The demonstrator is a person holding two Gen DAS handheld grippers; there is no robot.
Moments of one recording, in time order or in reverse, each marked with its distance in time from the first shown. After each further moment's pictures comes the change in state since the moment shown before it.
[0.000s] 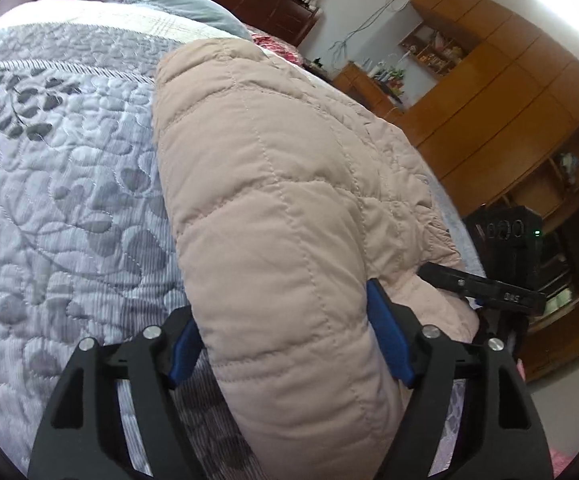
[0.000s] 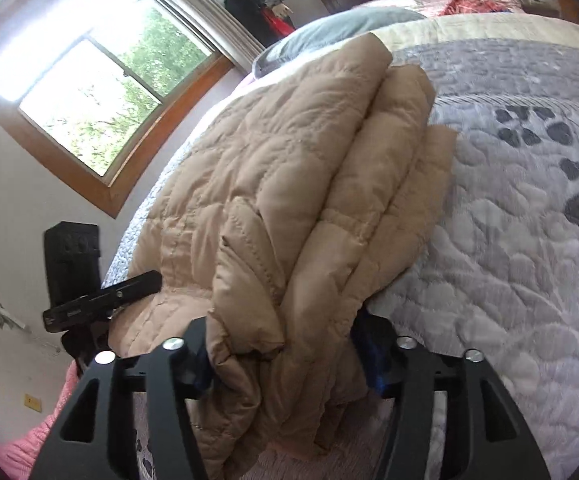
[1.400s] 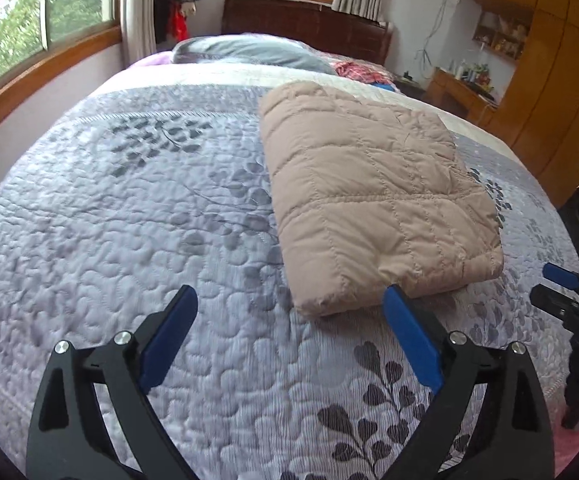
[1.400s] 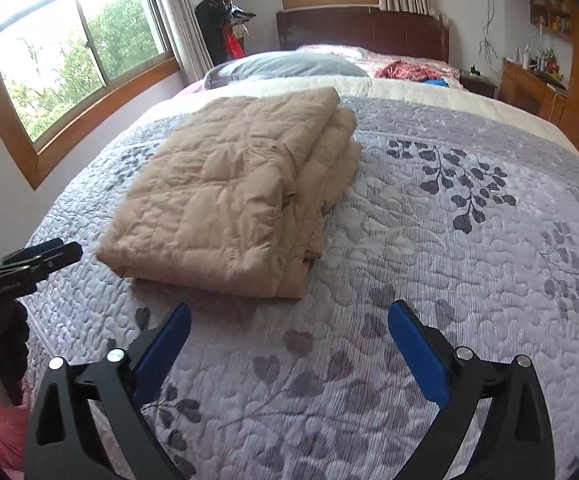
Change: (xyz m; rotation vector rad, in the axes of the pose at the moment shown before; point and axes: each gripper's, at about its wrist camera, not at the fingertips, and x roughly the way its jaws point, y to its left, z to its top) left arm -0.111 -0.070 -0.085 0.069 -0.115 0.515; right arm -0.093 0.086 -0.100 -0.137 -0.123 -0.436
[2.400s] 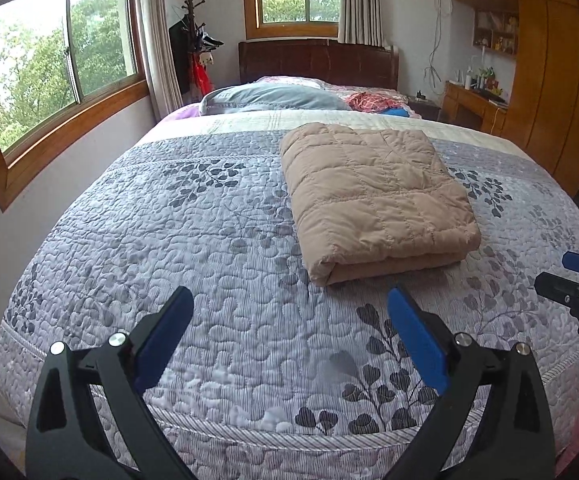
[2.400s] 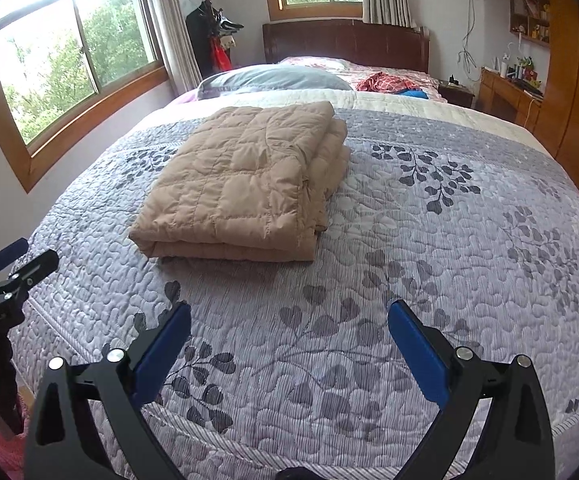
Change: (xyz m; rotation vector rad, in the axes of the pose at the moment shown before) left arm -0.089 -0.027 -0.046 0.081 -0.144 0.152; right arm -0.055 0.035 -0.034 0.012 -0.043 -0.086
